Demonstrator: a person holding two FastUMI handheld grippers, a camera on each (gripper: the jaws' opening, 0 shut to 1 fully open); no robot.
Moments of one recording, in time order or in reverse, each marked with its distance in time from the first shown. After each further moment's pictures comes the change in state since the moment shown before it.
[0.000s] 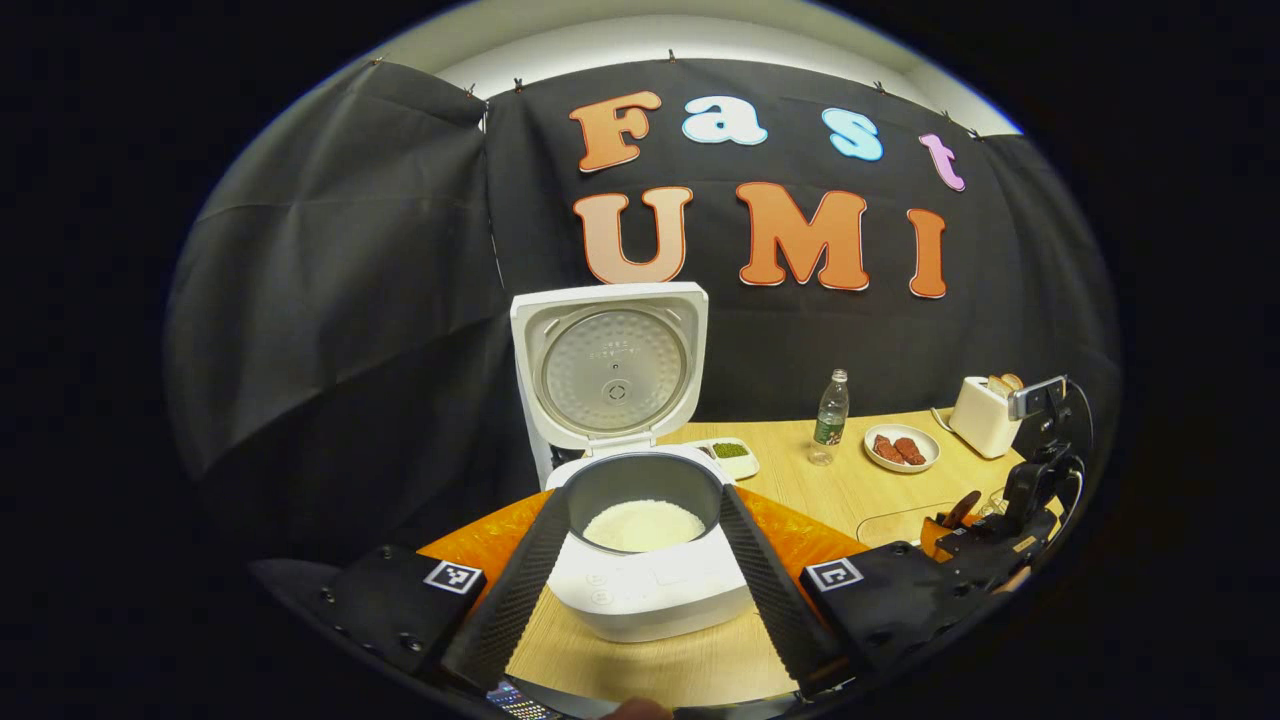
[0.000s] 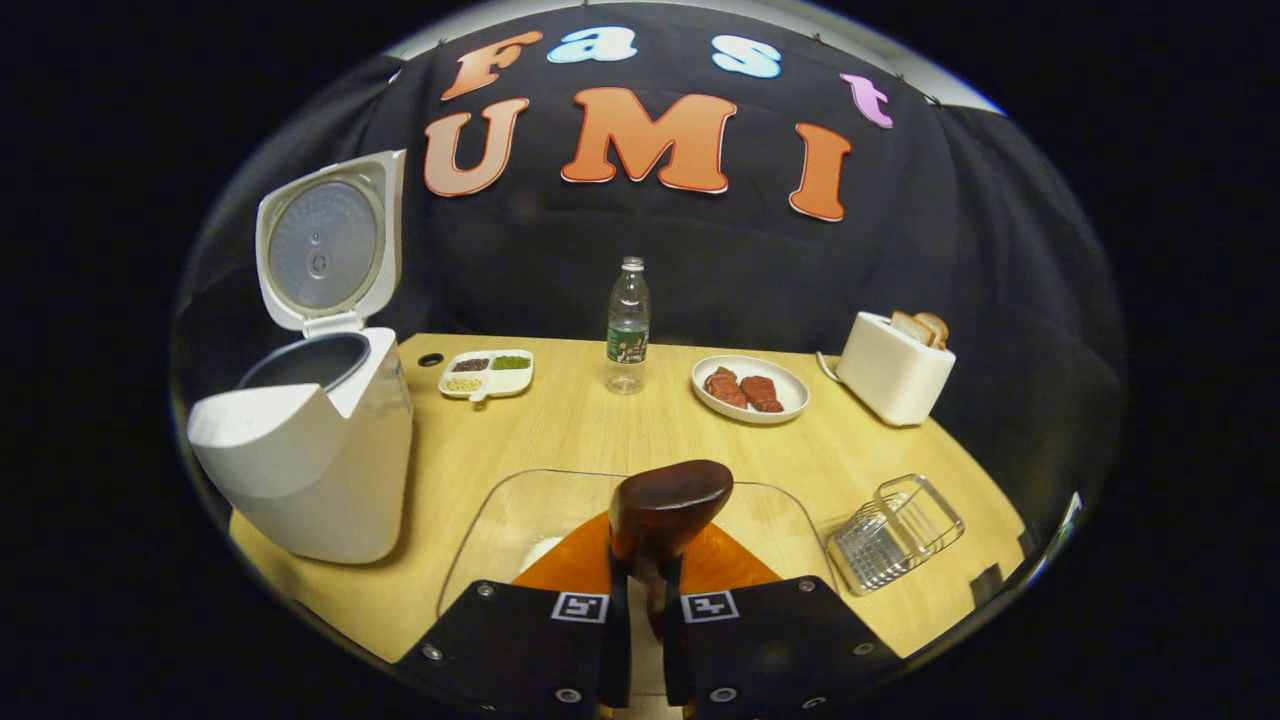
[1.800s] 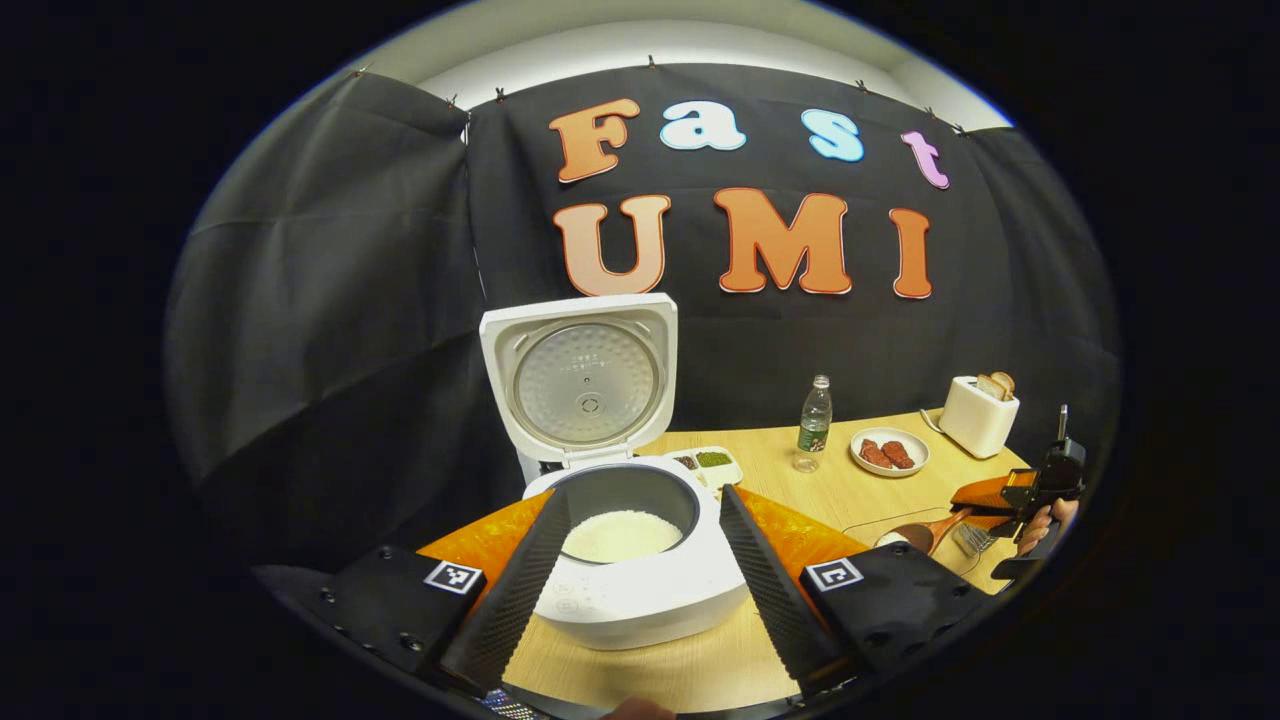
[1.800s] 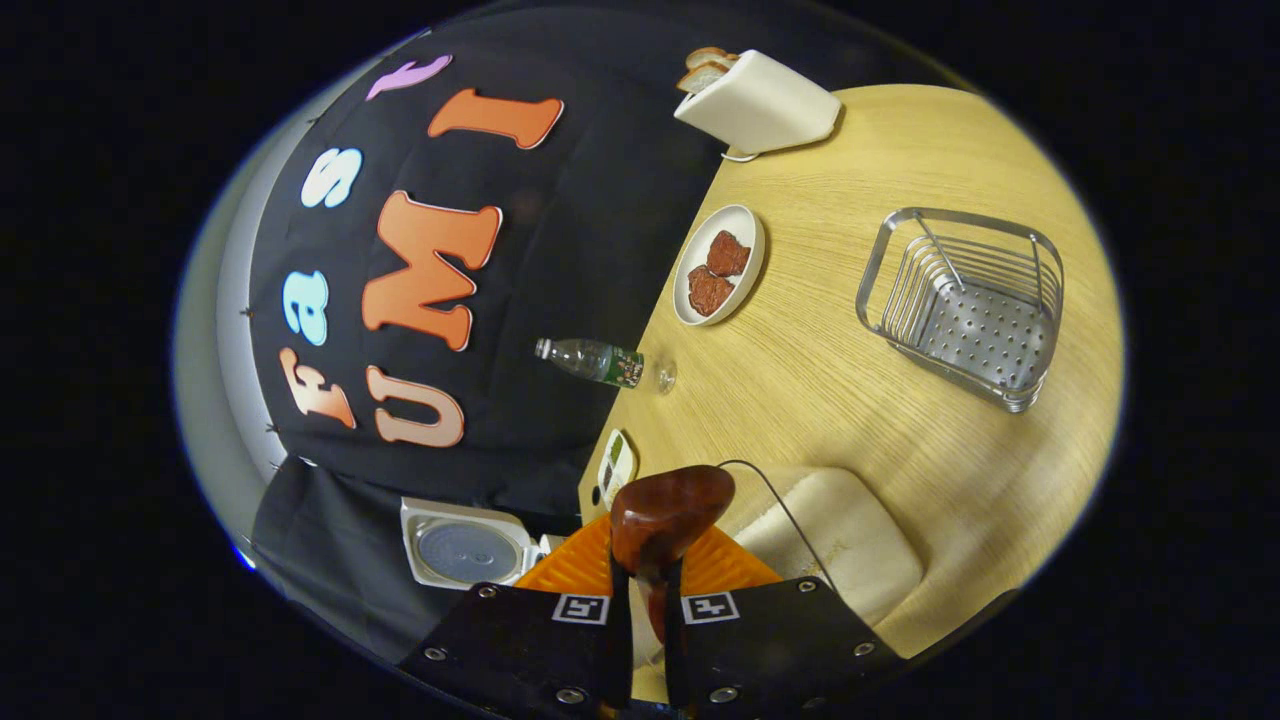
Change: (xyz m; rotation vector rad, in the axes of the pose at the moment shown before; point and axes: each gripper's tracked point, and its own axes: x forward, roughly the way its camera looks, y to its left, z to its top) left arm 0.002 -0.033 0.010 0.036 -0.039 -0.028; right arm 0.012 -0.063 0.021 1.185 0.198 0.416
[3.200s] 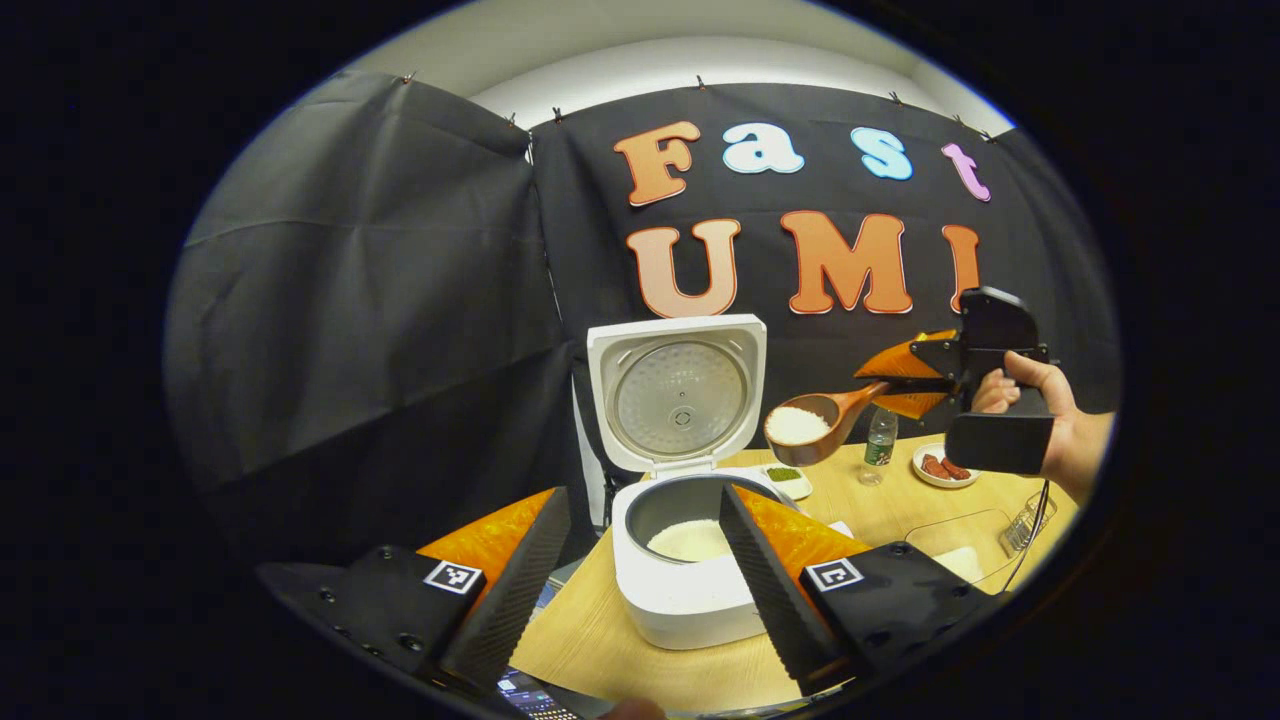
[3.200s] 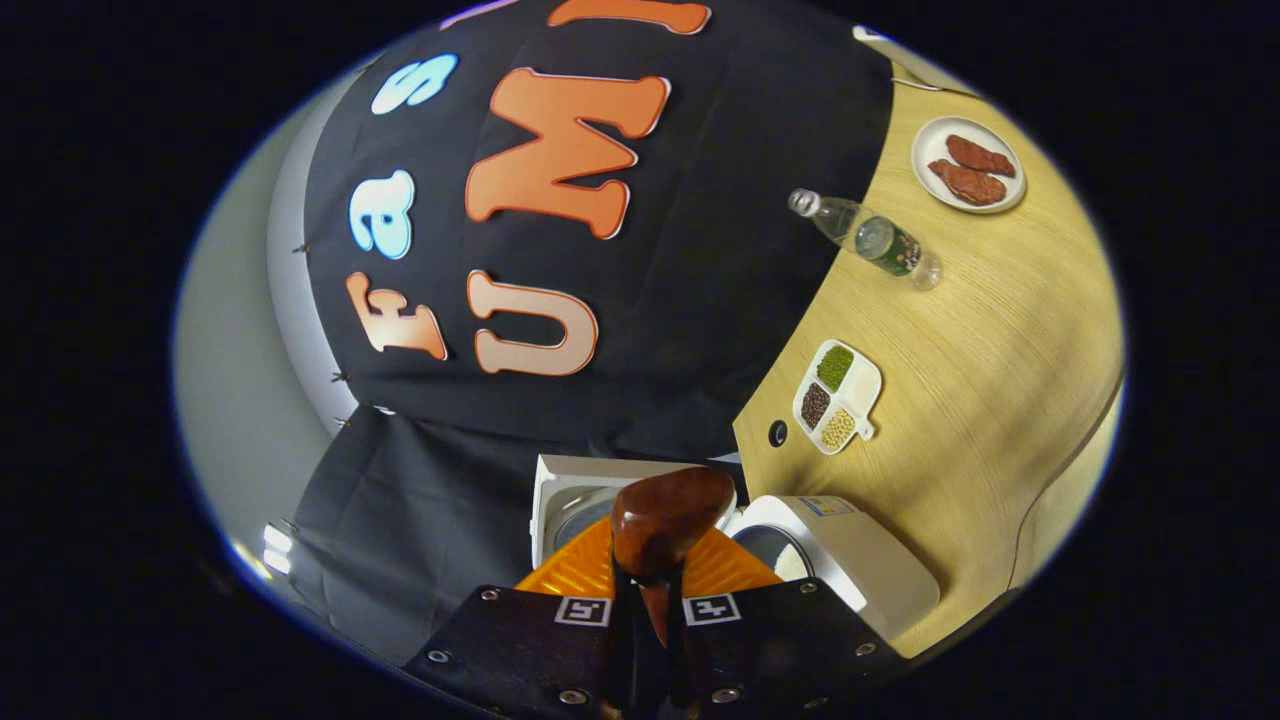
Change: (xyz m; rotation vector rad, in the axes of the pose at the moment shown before) left arm -0.036 0.085 -0.003 -0.021 -0.073 0.189; right arm 0.128 0.264 -0.140 -0.138 0.210 0.239
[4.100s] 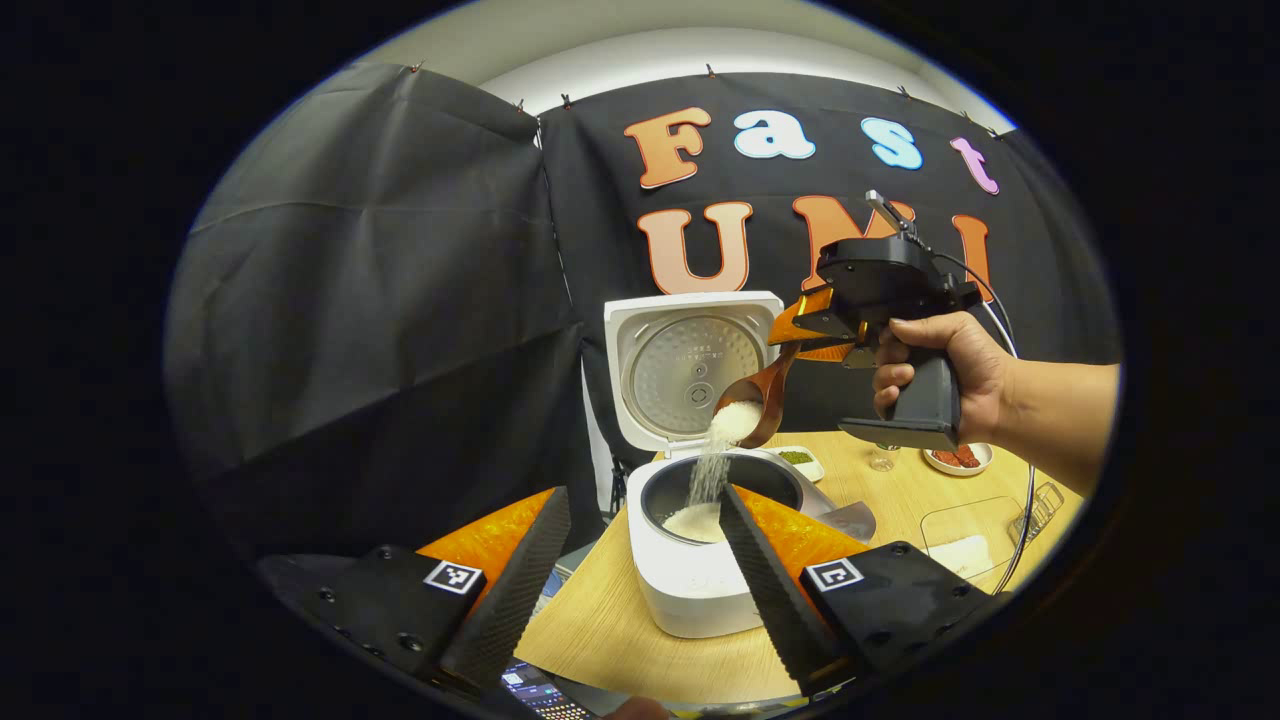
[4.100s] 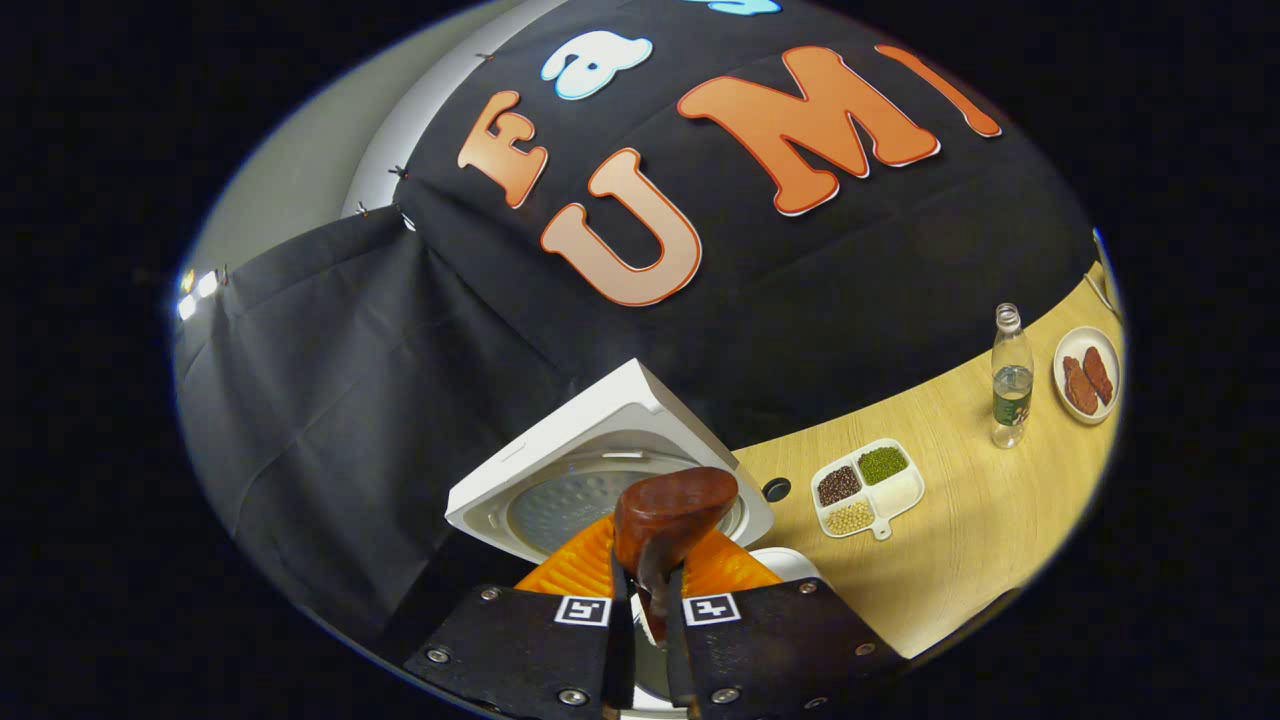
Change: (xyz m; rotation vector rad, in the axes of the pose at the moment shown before) left arm 0.006 0.014 -0.026 -0.010 0.061 0.006; right arm 0.067 0.048 -0.056 -0.640 0.011 -0.055
